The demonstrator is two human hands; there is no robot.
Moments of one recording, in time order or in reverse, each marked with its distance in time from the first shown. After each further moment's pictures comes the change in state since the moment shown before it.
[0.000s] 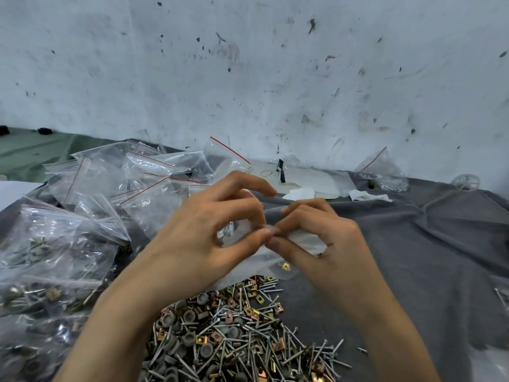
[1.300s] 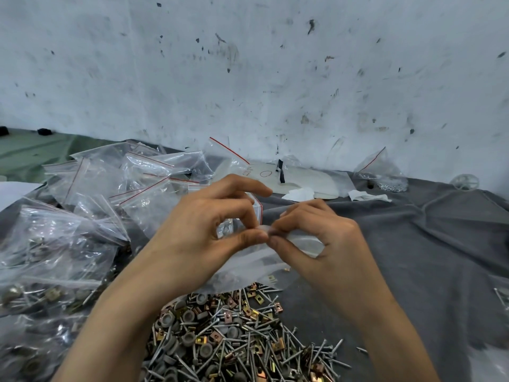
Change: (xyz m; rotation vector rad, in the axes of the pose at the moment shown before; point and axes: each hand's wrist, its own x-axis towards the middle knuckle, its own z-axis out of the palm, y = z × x) left_hand 0.002 -0.001 0.001 -0.027 0.007 -0.090; right_hand 0.000 -0.002 0.001 -0.066 0.029 -0.060
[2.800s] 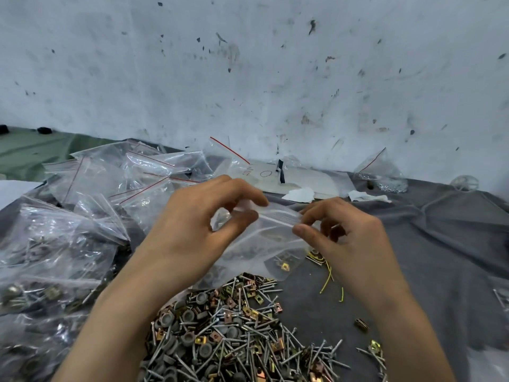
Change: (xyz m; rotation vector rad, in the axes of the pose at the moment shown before) left_hand 0.000 0.001 -0.001 0.044 0.129 -0.057; right_hand -0.002 0.022 -0.014 -0.041 0.078 0.239
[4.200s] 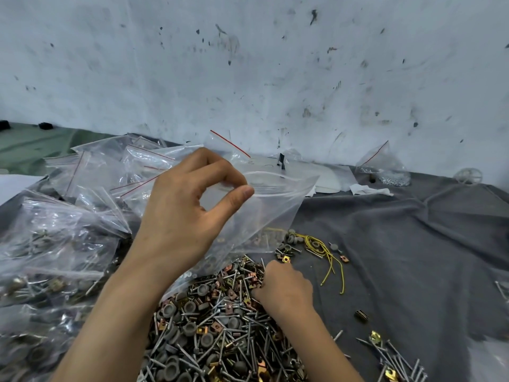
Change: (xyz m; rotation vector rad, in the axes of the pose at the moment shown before) left_hand 0.002 -0.005 0.002 0.076 0.205 -0.016; right_hand -0.032 0.042 0.106 -0.622 -0.604 0.557
